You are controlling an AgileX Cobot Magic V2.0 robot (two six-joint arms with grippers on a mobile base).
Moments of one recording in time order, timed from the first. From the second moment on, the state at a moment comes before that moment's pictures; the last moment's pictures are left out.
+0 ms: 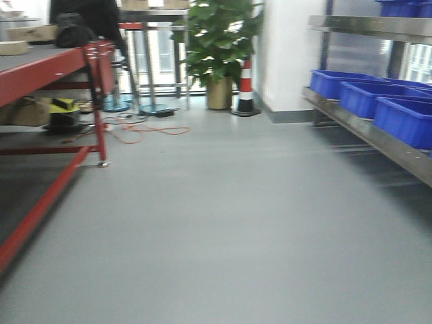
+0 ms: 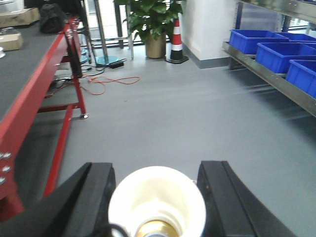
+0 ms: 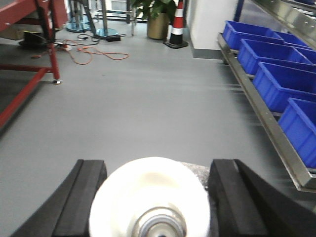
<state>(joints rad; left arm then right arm) 0.01 0.69 -1.01 -0.06 0.59 0.12 0.03 0.68 -1.03 0.21 0.69 -0.20</state>
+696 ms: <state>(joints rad) 0.01 0.69 -1.01 -0.06 0.59 0.12 0.03 0.68 -1.03 0.21 0.69 -0.20</state>
